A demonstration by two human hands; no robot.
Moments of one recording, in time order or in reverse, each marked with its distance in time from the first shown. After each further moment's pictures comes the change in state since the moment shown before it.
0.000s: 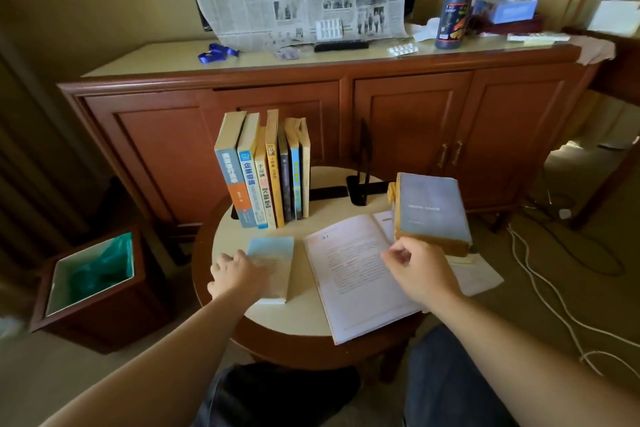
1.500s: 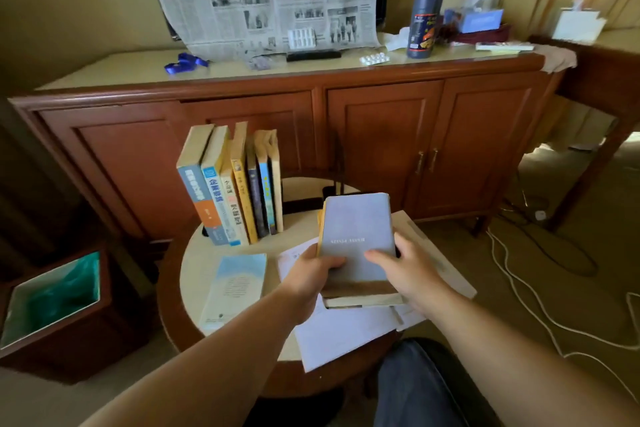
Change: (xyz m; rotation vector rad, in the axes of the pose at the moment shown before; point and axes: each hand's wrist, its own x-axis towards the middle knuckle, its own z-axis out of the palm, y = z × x) left_hand -0.056 0.128 0.035 -1.143 -0.611 0.346; right_hand 0.022 0.000 -0.028 0.540 -0.148 0.270
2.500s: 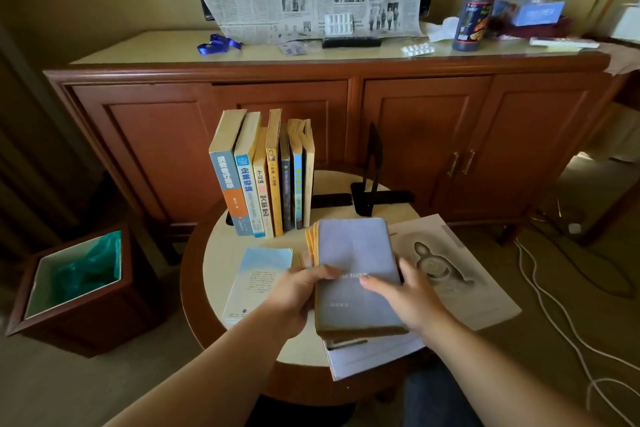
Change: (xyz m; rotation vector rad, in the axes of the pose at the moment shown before) left_hand -0.003 -0.030 -0.072 -0.214 0.065 -0.152; right_hand 0.004 0.021 0.054 0.067 -0.100 0.067
